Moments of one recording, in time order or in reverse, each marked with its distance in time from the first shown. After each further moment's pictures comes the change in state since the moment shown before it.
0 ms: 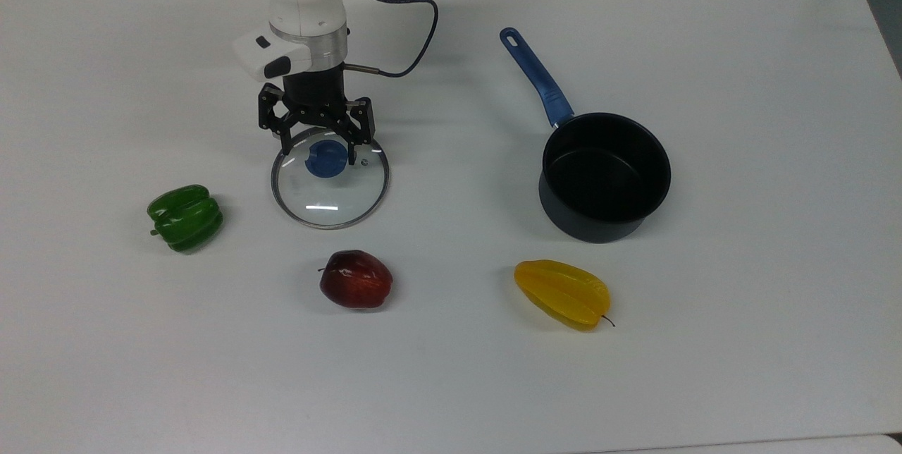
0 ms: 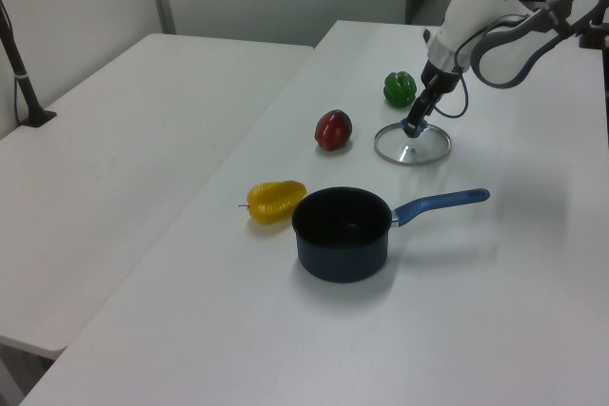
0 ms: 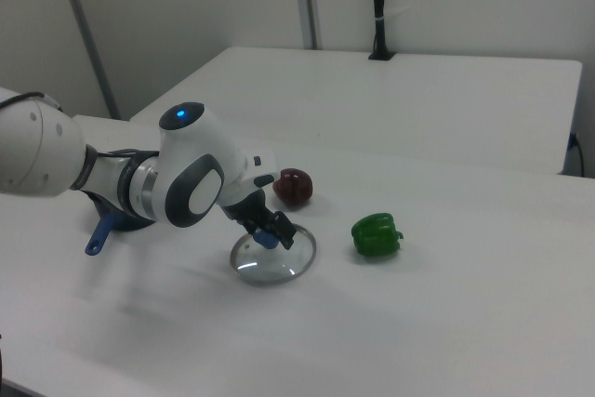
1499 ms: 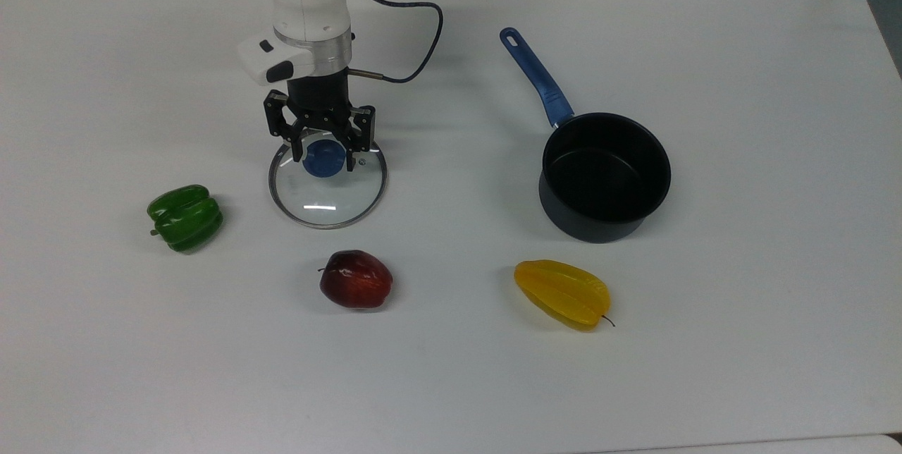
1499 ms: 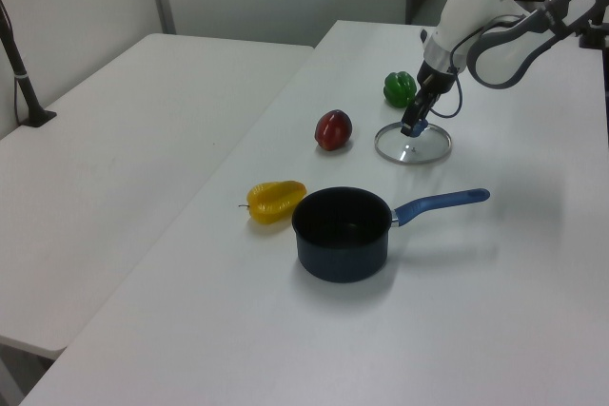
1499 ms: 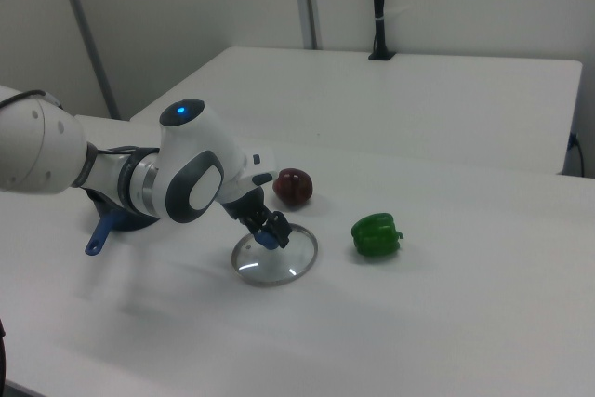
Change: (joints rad) arm 0.006 0.013 0.005 0.023 0.000 -0.018 0.044
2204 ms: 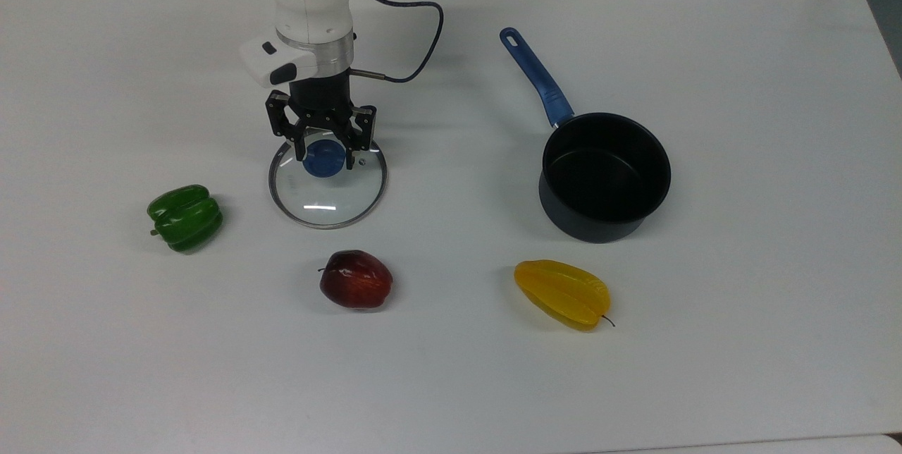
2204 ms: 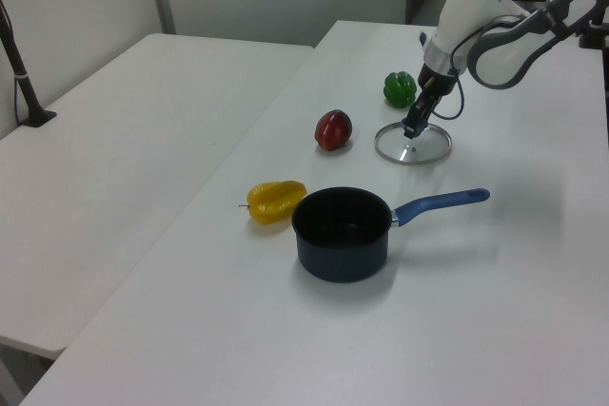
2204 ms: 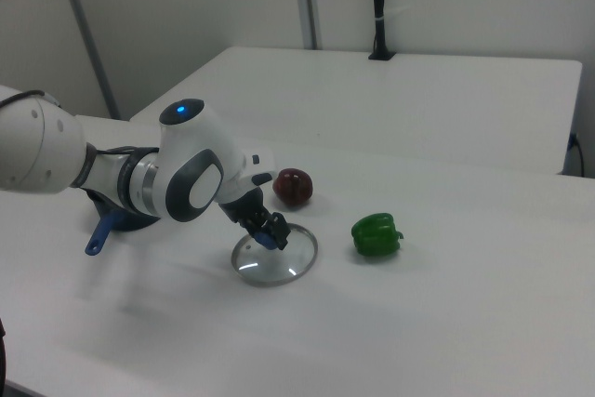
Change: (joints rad) arm 0.002 0.000 0.000 0.003 -0.020 -0.027 0.000
